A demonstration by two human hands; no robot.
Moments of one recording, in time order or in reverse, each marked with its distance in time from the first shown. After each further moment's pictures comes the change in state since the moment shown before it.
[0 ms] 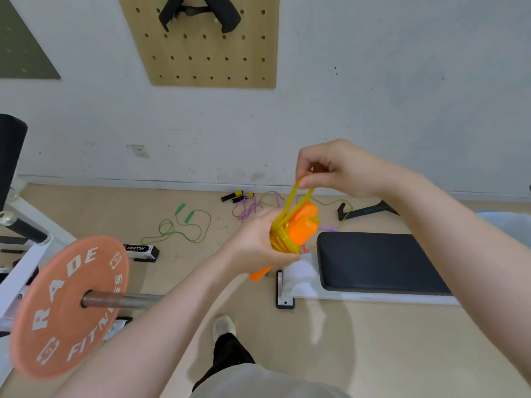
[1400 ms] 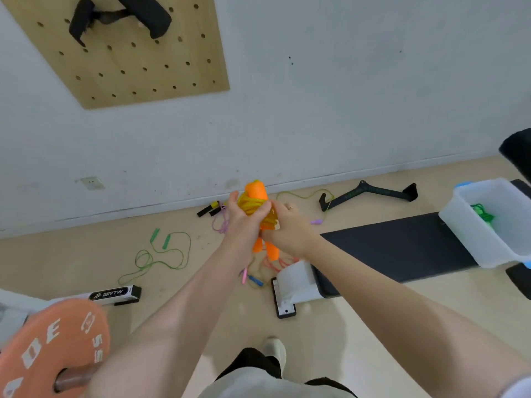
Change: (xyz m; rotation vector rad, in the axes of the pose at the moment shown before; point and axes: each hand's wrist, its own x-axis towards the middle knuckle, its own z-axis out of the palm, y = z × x) left_hand 0.150 -0.040 0.013 -0.723 0.297 -0.456; right_hand 0.062 0.088 0.108 0.414 0.278 0.635
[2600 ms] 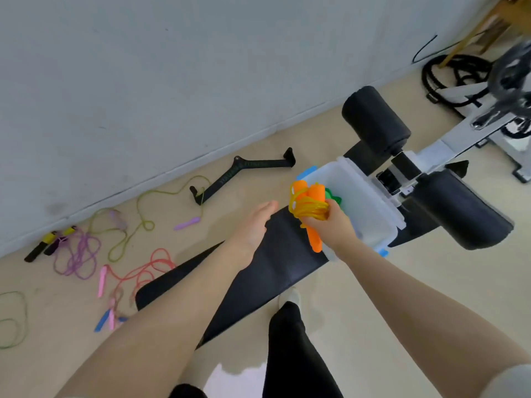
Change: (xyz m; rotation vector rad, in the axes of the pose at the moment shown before) left_hand 0.104 -0.093 0.529 0.380 -0.731 -0.314; right_hand 0.012 0.435 -0.402 0.209 0.447 0.744
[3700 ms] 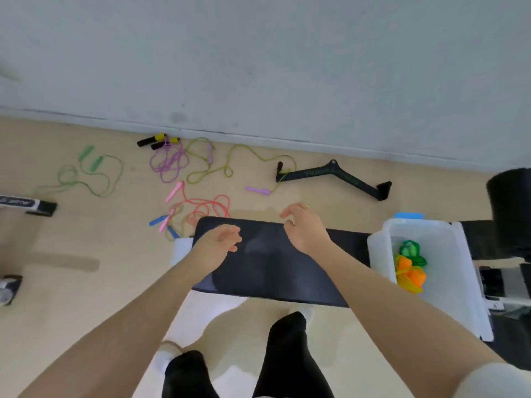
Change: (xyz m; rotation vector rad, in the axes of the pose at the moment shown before) left_hand -0.122 -0.128 -0.109 -0.144 0.612 -0.184; right_hand -0.027 -0.071 0.156 -0.671 -0.578 -0.660
